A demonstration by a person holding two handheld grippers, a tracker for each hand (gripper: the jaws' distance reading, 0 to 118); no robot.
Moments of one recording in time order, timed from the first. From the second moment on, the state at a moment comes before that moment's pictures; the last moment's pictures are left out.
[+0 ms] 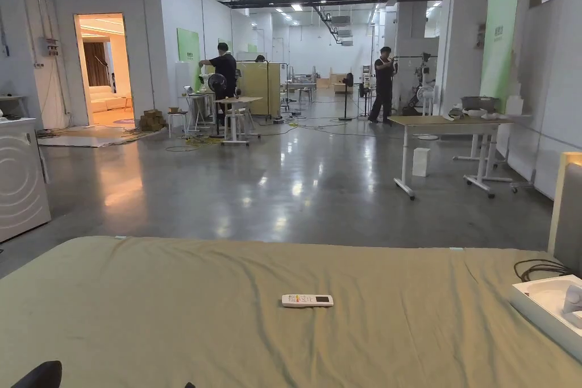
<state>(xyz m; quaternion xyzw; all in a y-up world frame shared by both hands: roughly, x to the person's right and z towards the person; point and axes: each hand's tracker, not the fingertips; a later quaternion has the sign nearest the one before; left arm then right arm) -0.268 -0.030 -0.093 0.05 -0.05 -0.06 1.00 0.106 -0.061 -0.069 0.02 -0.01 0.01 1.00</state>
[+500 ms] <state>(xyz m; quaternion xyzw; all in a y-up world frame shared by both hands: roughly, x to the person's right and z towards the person) -0.265 -0.030 -0.095 0.04 -0.04 -0.06 1.00 0.104 -0.055 -0.068 0.03 0.00 0.02 1.00</state>
